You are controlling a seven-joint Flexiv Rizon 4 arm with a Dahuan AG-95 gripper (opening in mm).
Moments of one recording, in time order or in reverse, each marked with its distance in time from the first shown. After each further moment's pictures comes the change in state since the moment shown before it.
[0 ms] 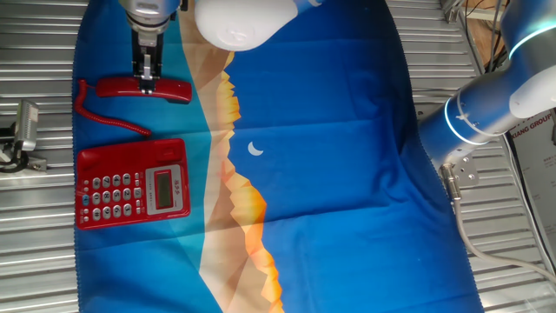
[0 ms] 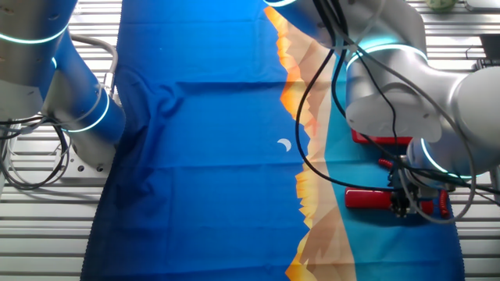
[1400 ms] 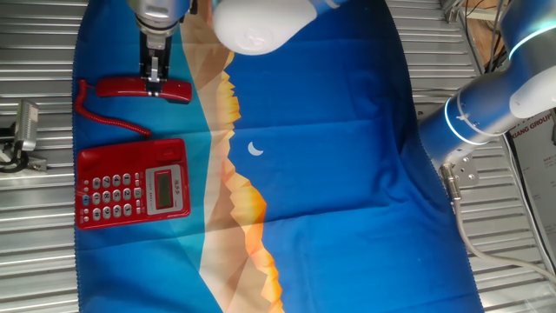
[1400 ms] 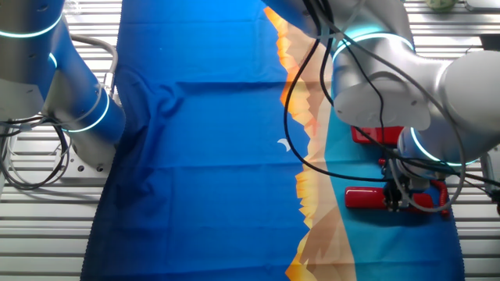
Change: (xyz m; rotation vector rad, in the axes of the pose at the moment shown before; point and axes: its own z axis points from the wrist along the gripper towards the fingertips) arm 0.014 0.009 -0.009 0.011 0.005 0.037
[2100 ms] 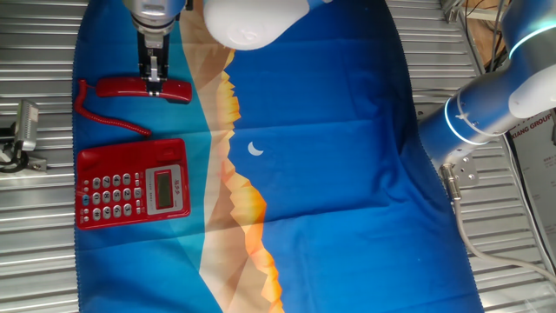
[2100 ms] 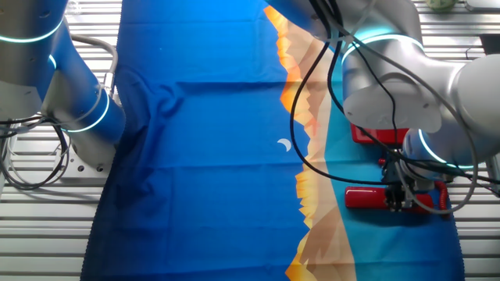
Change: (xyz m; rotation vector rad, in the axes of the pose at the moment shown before) arm -0.001 0.000 0.000 0.005 0.017 -0.034
